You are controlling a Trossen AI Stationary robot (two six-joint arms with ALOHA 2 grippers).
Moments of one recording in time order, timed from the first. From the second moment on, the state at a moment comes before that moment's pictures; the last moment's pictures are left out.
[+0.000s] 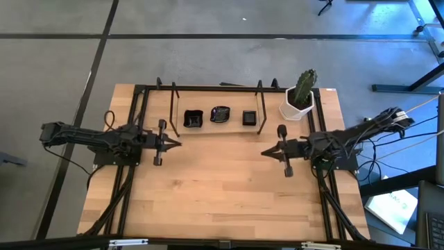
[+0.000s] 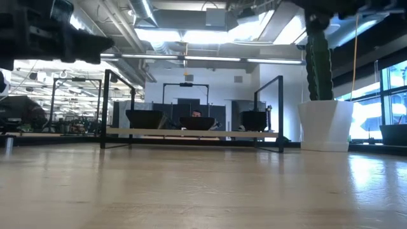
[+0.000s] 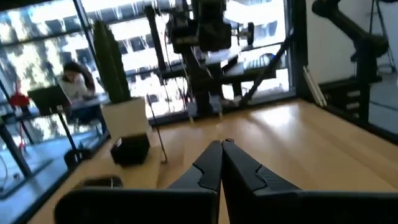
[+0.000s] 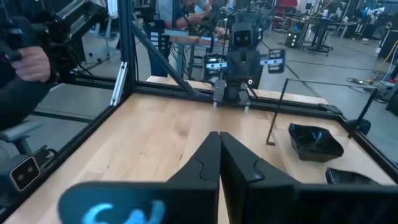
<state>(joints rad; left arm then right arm) 0.01 0.41 0.01 0.48 0.03 0.19 0.32 0.75 0.44 0.29 0.24 -0.09</state>
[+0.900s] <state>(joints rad) -0.05 0.22 0.01 0.30 -0.13 0.17 0.12 0.29 0.04 0.51 0.08 -0.11</state>
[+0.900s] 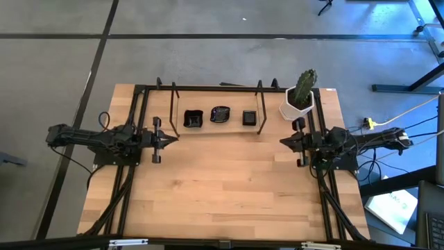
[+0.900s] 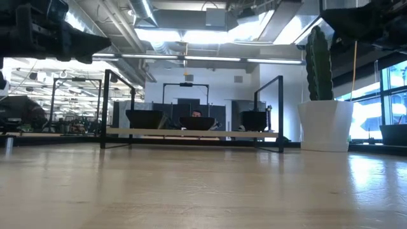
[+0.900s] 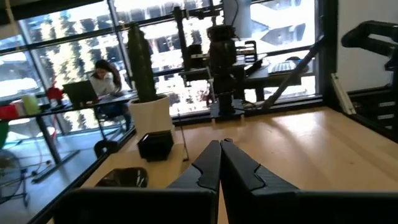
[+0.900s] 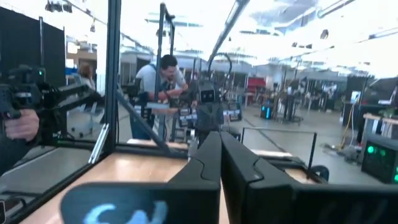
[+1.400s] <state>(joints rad) -0.07 0.03 0.01 0.11 -0.14 0.17 0.12 0.07 0.01 0.26 0.08 -0.08</state>
